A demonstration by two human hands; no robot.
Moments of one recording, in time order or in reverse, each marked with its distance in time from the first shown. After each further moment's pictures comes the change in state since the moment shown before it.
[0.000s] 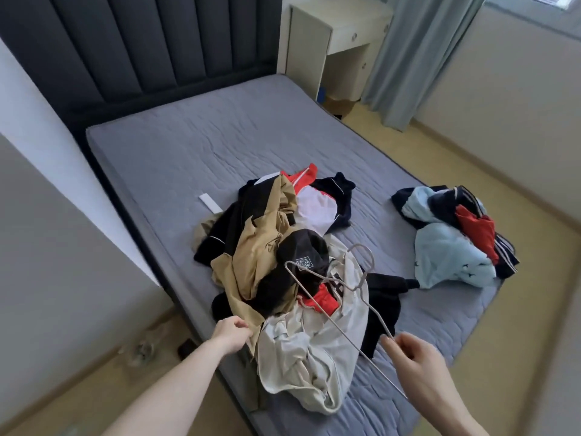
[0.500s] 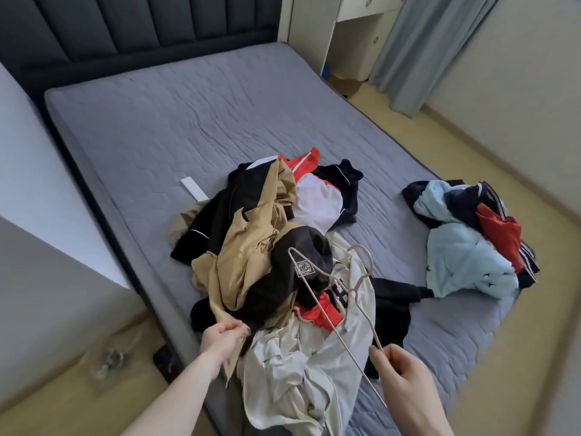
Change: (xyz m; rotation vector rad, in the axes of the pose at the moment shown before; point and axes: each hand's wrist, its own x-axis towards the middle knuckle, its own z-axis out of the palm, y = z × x) left_hand 0.134 -0.019 0.050 -0.572 0.132 -0.151; right_hand 0.104 0.021 0.085 0.075 -0.004 0.104
